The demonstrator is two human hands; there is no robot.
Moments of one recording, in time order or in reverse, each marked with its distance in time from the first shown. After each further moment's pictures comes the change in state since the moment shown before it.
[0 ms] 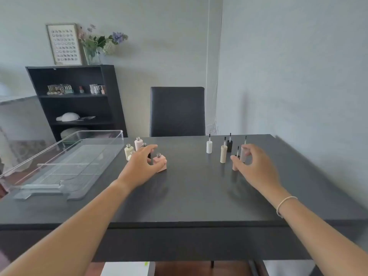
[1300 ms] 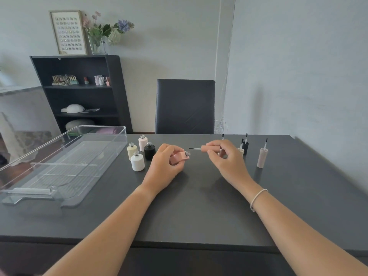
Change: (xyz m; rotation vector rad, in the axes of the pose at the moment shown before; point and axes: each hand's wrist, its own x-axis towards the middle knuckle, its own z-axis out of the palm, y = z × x) left_hand 0.027 0.001 0.046 -0.180 0.109 0.174; right_hand 0.026 -0.060 0.075 0.511 -0.156 -0.133
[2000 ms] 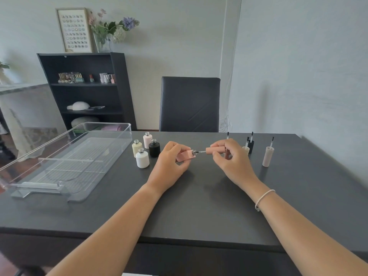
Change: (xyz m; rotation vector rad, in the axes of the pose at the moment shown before) left_hand -0.005 0.004 0.001 0.032 0.010 0.090; right_hand -0.001 0.005 0.001 -0.098 -0.034 -0.066
